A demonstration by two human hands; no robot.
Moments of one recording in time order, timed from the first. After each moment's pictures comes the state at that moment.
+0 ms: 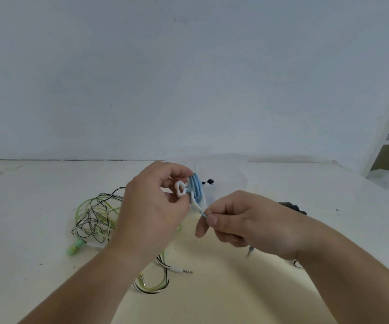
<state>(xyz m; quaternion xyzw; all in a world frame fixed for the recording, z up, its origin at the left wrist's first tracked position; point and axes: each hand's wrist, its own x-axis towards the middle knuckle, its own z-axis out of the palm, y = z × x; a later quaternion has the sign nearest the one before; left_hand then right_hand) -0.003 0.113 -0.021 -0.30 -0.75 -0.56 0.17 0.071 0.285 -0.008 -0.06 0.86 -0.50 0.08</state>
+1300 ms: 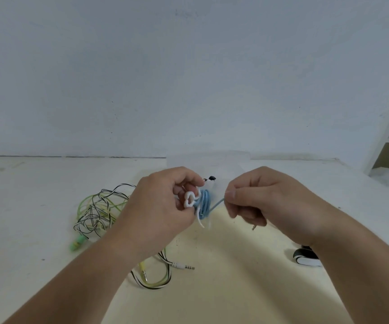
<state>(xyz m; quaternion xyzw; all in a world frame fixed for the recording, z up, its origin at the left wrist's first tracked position) -0.004 0.106 -0.018 -0.34 -0.81 -0.48 0.05 0.081 0.293 0.013 -0.04 0.87 -0.50 -0.03</state>
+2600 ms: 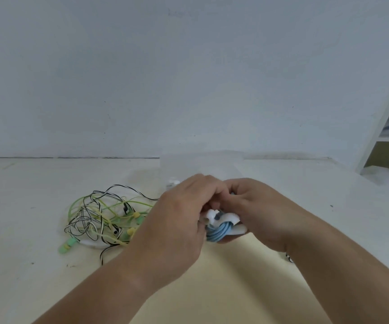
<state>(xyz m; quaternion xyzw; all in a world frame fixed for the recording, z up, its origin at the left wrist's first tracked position) 0.022 0.121 -0.022 -0.49 -0.77 -0.39 0.17 0.073 0.284 -0.005 0.03 0.81 -0.58 0.00</state>
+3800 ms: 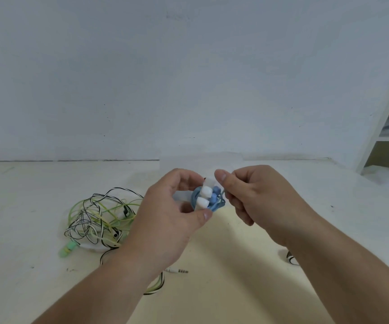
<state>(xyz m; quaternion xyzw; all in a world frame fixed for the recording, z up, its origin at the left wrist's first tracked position) 0.011 0.127 -0.029 -0.28 -0.70 -0.66 -0.03 0.070 0.284 0.004 0.10 0.84 -0.51 -0.17</state>
